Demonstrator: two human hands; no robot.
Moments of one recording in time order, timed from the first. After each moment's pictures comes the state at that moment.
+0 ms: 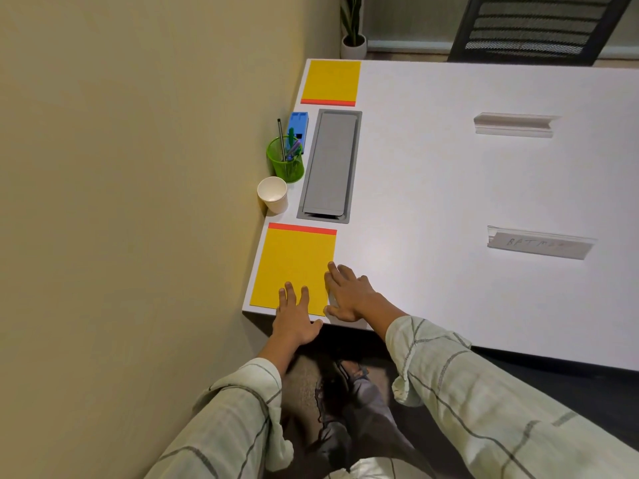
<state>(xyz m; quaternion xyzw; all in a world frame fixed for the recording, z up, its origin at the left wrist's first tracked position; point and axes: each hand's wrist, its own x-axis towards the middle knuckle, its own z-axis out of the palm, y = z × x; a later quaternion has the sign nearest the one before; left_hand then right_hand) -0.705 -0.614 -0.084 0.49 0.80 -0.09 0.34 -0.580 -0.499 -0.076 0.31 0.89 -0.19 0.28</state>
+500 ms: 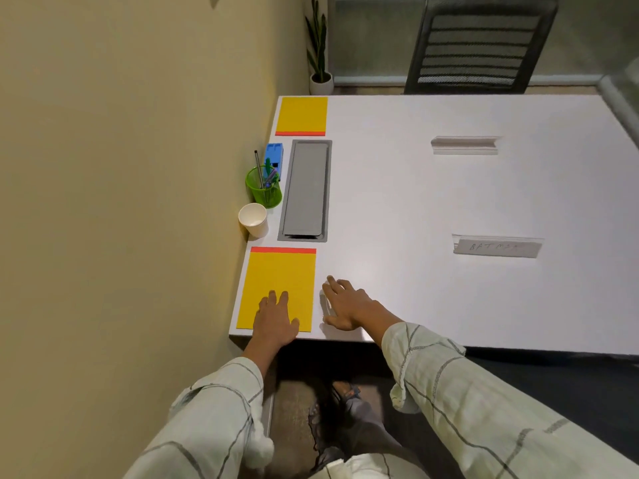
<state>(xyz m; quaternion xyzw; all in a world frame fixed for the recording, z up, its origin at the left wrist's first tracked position) -0.720 -0.595 -0.047 0.51 0.81 -0.07 0.28 -0.553 -0.495 -0.044 0.35 0.87 -0.22 0.27</state>
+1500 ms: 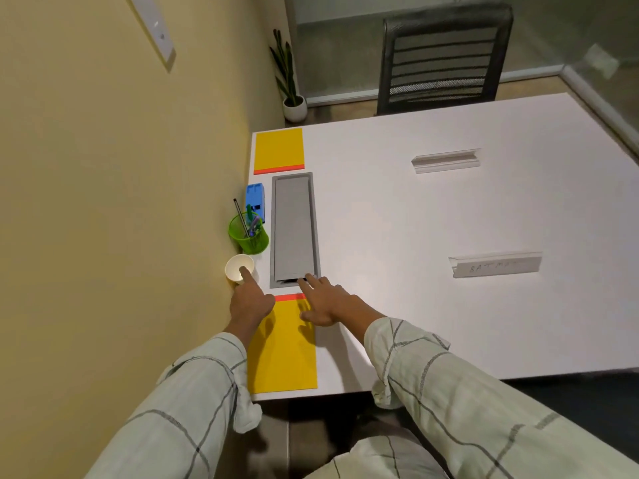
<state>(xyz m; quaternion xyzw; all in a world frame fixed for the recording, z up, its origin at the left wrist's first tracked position) -0.784 -0.455 0.003 0.42 0.87 0.07 0.26 -0.615 -0.406 -0.020 0.39 0.86 -0.28 0.18</state>
